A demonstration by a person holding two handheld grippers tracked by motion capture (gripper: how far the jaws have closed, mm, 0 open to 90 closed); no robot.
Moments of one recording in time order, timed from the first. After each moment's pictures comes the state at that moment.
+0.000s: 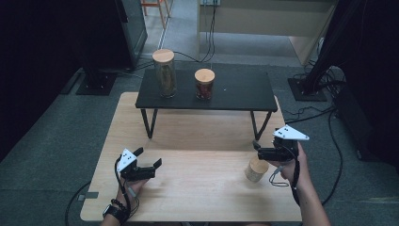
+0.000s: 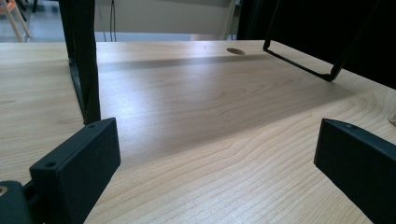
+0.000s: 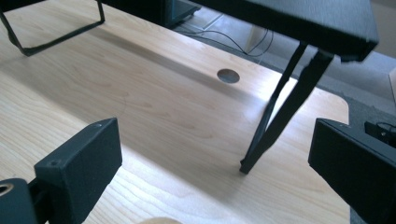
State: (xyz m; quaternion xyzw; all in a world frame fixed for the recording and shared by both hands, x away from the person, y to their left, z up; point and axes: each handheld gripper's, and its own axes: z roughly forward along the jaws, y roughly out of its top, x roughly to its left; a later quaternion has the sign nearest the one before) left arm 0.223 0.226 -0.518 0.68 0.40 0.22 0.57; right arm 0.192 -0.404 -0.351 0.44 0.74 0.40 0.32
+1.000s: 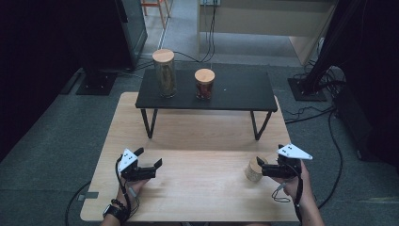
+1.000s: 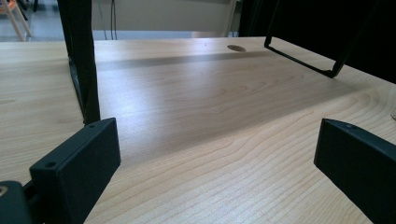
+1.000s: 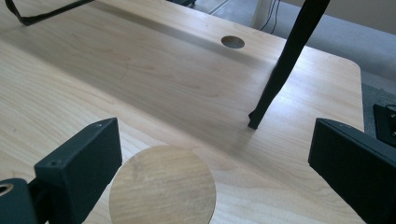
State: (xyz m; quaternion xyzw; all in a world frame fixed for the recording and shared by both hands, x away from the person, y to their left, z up) left arm 0.223 0.224 -0.516 0.69 0.40 0.22 0.56; right arm 0.160 -0.421 -0.397 0.45 0.74 0.40 0.31
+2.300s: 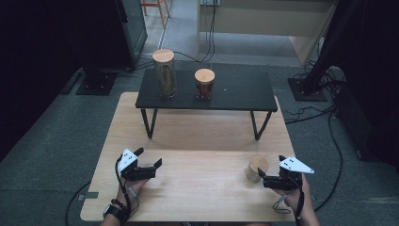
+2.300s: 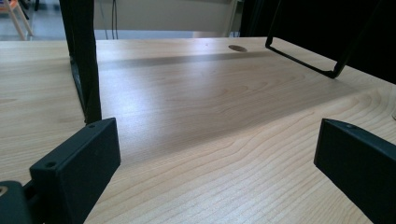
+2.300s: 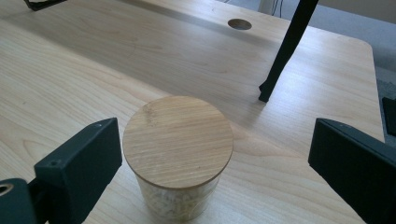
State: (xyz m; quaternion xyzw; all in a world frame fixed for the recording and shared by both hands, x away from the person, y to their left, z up) left arm 0.223 0.223 -0.516 0.69 0.40 0.22 0.56; right arm 0.136 -0.429 -0.426 0.45 0.73 0.41 0.30
